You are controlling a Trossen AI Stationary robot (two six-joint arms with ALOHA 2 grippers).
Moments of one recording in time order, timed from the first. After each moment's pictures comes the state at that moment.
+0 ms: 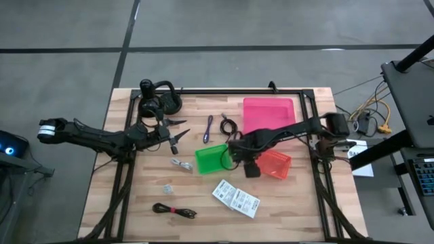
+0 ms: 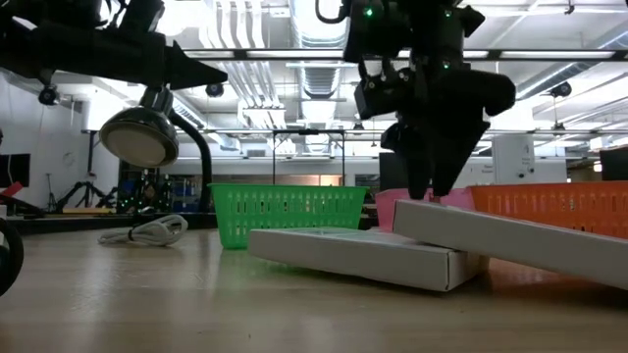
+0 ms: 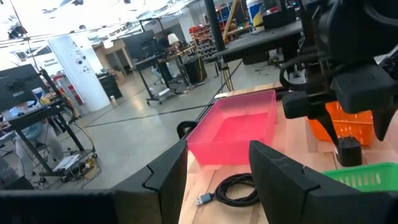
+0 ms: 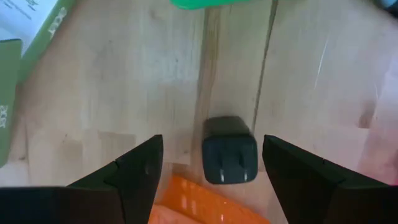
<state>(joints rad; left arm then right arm) -0.01 0.83 0.25 0.62 -0.43 0.32 0.07 1.83 1.27 -0.87 -0.06 0.01</state>
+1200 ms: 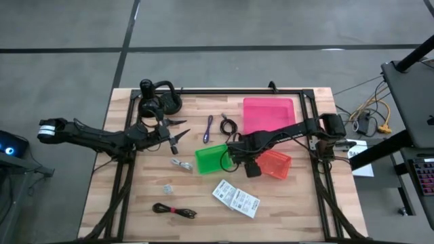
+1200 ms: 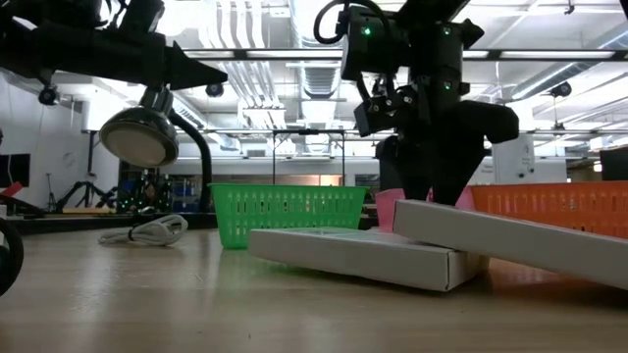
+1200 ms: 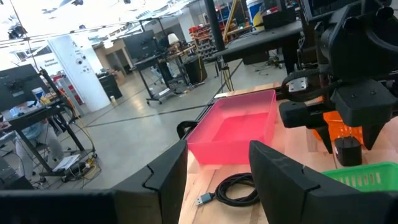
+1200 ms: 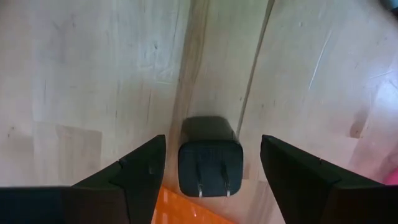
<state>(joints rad) -0.01 0.83 0.25 0.62 -0.43 0.32 0.07 1.87 1.24 -0.83 0.00 -0.09</state>
